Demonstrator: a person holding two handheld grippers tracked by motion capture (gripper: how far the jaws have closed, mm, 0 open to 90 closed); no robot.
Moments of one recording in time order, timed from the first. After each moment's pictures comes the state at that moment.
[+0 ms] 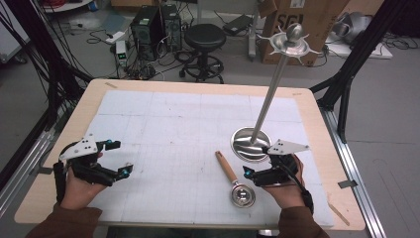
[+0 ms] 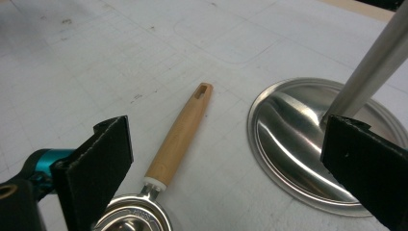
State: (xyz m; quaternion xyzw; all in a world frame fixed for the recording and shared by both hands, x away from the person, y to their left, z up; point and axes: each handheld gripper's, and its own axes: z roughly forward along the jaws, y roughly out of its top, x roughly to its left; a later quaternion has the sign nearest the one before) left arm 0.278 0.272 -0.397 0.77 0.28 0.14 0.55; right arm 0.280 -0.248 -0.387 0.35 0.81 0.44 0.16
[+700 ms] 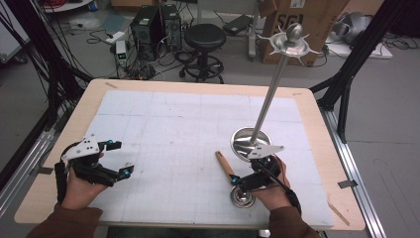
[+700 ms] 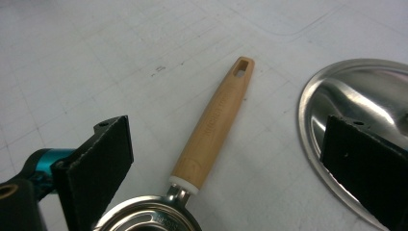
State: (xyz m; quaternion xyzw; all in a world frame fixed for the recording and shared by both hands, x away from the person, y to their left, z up) left arm 0.279 0.270 -0.399 0.78 0.28 0.14 0.55; right arm 0.285 -0.212 -0.408 0.32 0.86 0.39 0.13
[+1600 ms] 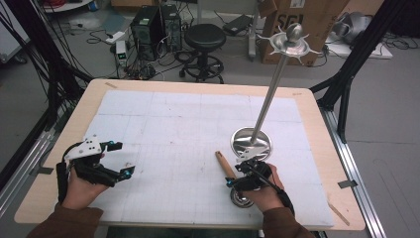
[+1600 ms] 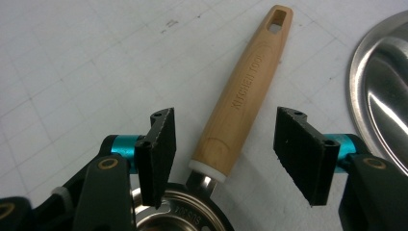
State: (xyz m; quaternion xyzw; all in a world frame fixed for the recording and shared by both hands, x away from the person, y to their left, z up) left arm 0.281 0.269 -0.404 0.78 0.28 0.14 0.54; right arm 0.288 -0.192 -0.423 0.33 0.89 0.32 0.09
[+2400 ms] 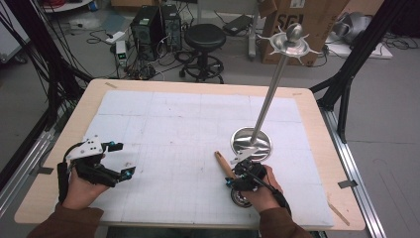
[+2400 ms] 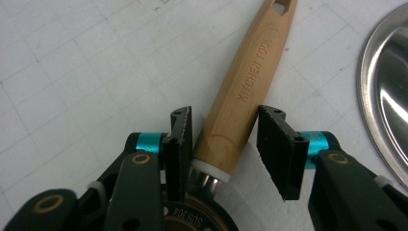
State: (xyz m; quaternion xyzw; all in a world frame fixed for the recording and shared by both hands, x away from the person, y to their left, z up) left arm 0.281 0.268 -0.405 0.79 0.28 0.14 0.53; right arm 0.288 -0.181 -0.427 0.32 0.90 0.27 0.10
